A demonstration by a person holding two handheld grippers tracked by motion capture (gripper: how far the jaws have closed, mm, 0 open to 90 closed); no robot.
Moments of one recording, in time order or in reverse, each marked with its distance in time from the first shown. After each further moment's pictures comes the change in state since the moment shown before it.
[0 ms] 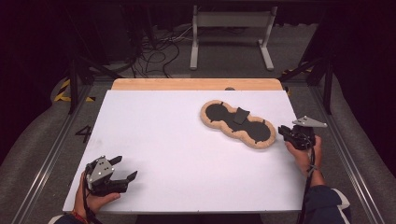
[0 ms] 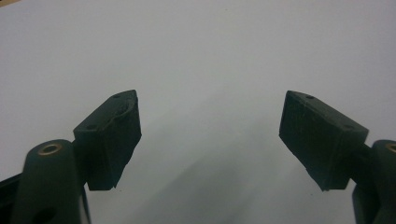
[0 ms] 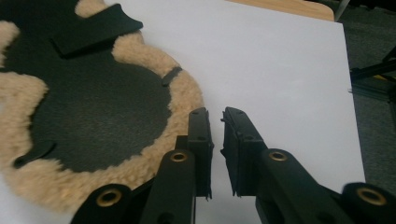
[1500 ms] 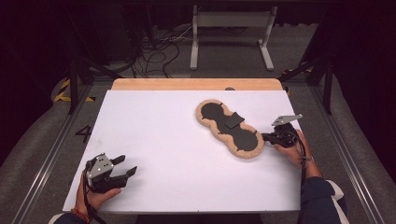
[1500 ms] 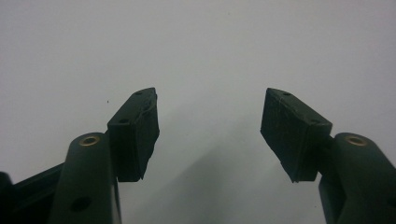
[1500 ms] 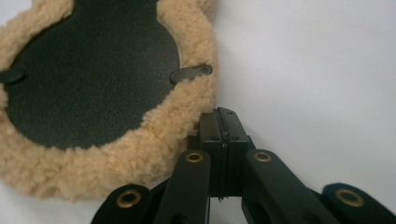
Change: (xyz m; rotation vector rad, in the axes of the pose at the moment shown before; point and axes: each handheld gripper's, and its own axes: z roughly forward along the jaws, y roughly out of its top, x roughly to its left) left arm 0.003 0.004 0.003 0.007 -0.013 -0.011; right arm 0.025 0.012 0.032 0.189 0.357 -0.234
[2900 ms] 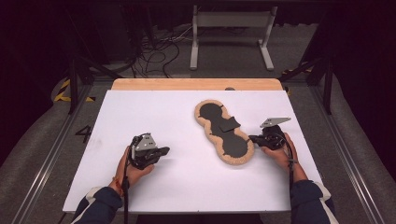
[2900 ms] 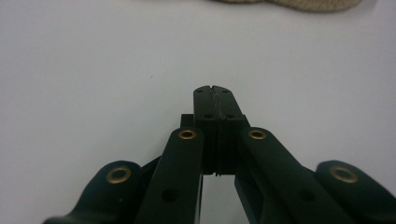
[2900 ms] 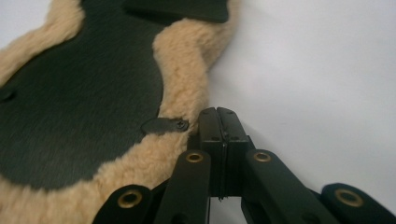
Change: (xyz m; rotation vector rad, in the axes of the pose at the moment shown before) left arm -0.024 0.080 0.100 0.073 -0.227 0.082; right arm 0.031 0.013 0.020 -0.036 0.059 0.040
